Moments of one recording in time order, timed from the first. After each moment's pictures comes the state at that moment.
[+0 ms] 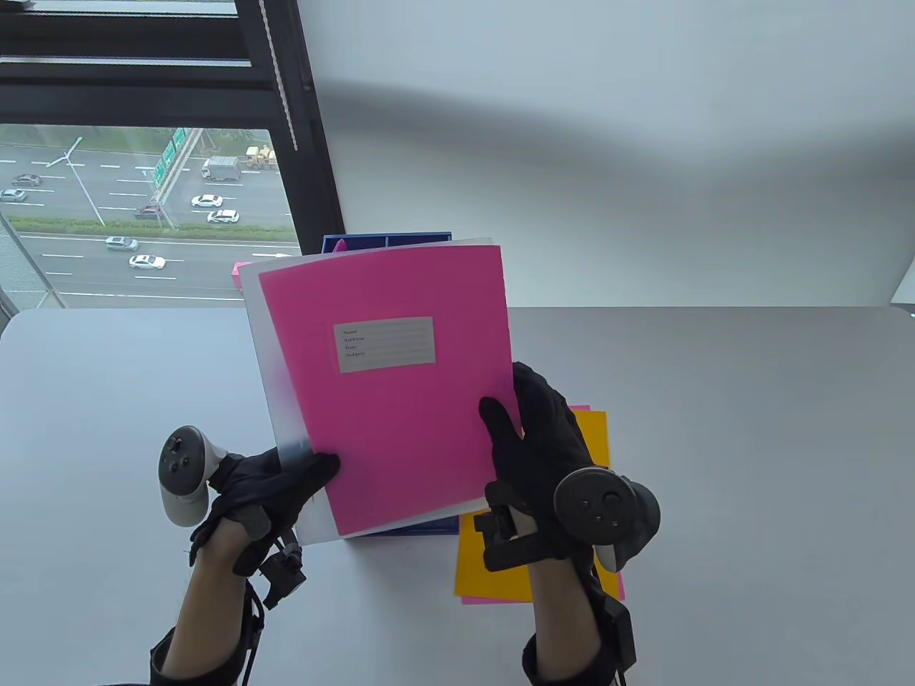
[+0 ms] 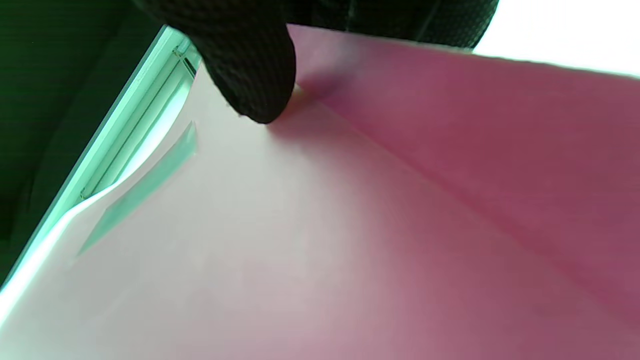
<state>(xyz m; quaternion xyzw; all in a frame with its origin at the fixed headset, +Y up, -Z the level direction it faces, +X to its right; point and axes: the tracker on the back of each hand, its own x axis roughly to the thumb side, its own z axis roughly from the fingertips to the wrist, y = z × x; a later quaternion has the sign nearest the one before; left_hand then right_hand) -0.263 -0.631 -0.349 -0.02 -0.35 0.62 0.70 0.078 -0.582 -0.308 0.08 -0.36 0.84 0.40</state>
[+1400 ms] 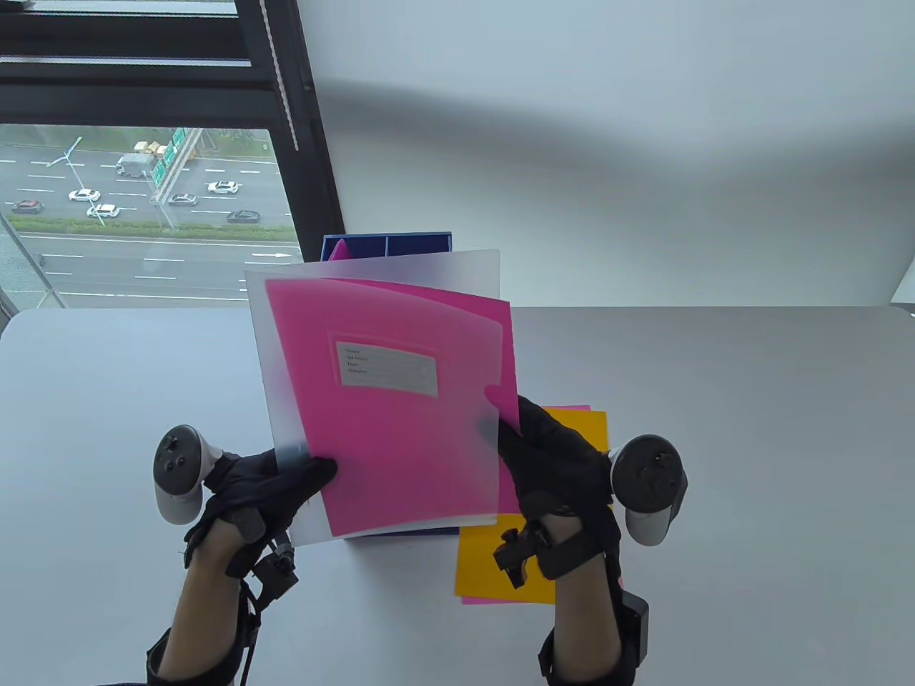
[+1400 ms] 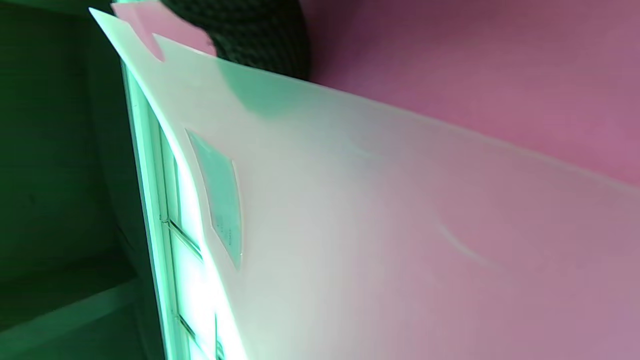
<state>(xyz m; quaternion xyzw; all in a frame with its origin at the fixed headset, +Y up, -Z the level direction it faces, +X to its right) -0.268 -0.629 -0.348 -0.02 -0.37 0.60 0.71 0.100 -0.577 -0.319 0.20 -0.20 0.77 0.57</state>
